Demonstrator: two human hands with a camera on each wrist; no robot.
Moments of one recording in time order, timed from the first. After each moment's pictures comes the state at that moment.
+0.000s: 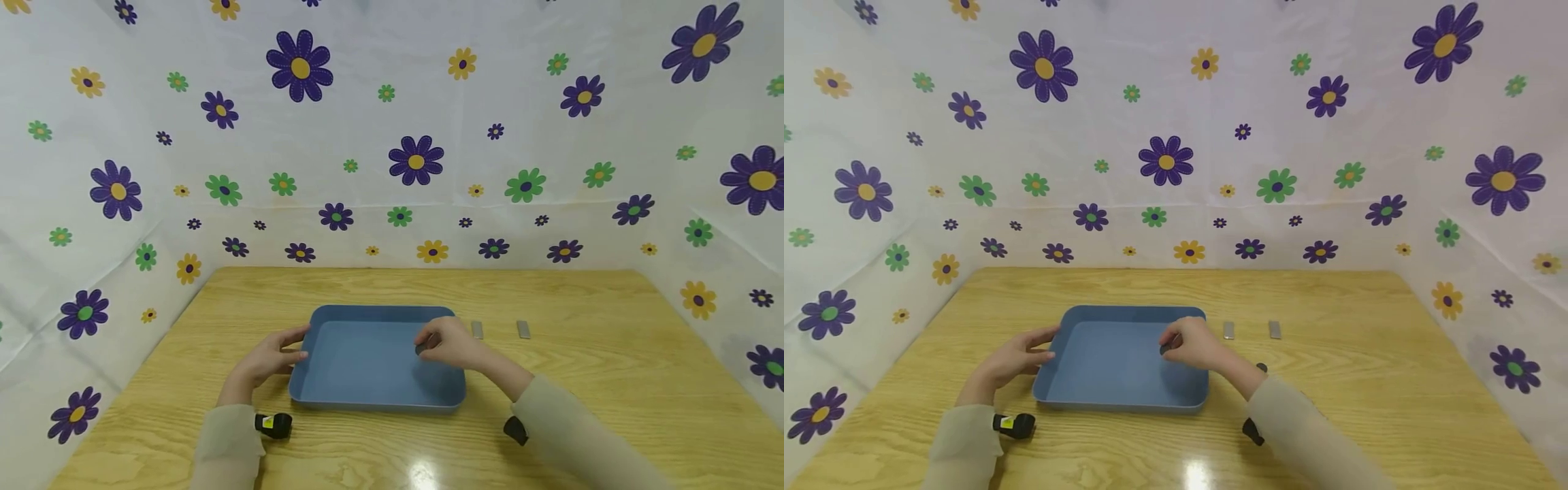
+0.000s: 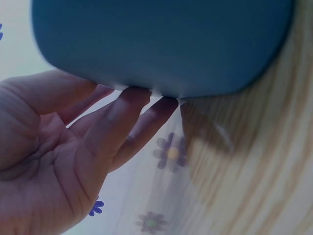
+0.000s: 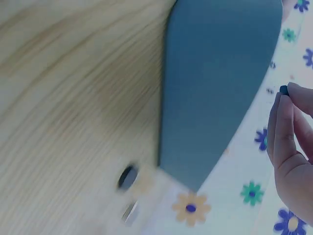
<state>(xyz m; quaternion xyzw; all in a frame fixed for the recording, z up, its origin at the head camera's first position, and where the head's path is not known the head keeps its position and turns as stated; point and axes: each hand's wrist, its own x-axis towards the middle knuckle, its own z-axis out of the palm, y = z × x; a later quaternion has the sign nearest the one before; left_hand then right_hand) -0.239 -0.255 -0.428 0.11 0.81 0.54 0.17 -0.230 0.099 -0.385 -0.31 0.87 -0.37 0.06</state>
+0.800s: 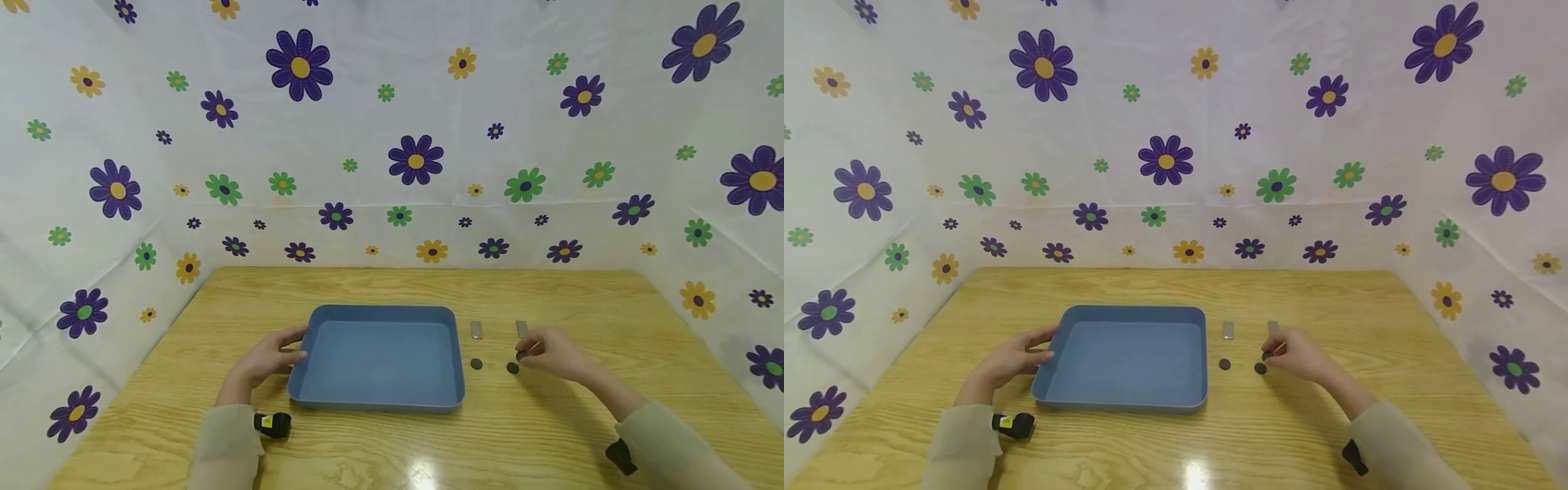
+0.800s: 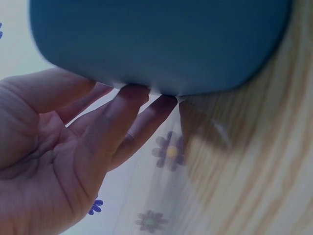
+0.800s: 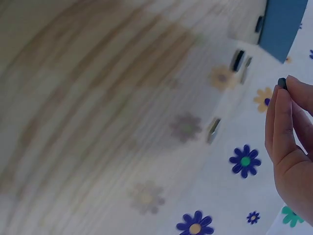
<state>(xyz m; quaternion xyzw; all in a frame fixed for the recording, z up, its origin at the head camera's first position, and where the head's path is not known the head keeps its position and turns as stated) -0.238 -0.258 -0.429 0.12 0.81 0.54 0.17 -0.207 0.236 -0.392 -0.21 0.90 -0.37 0.07</state>
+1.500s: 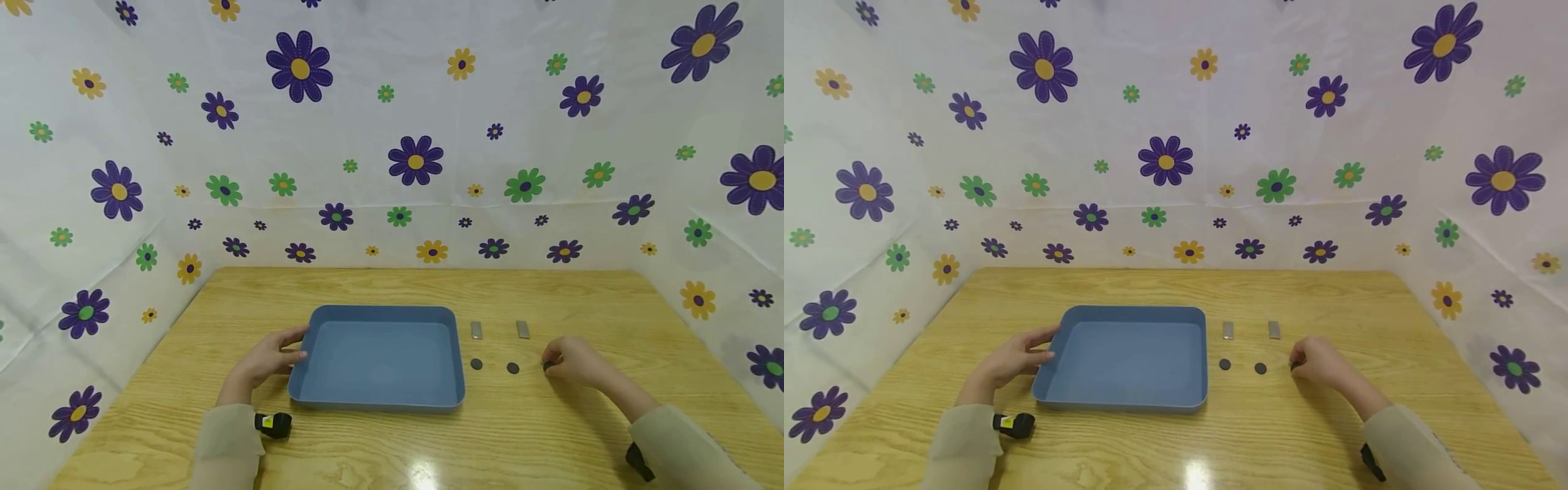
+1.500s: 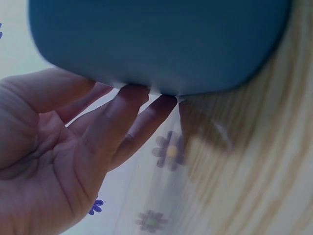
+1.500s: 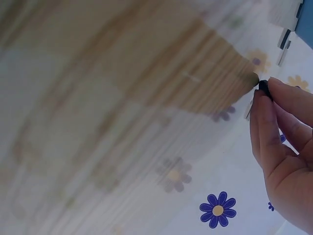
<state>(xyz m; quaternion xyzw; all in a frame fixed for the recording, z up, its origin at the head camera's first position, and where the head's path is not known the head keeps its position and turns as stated) -0.238 -0.257 -0.429 0.11 0.81 0.55 0.17 -0.207 0.267 -0.409 -0.18 0.95 -0.26 0.06</state>
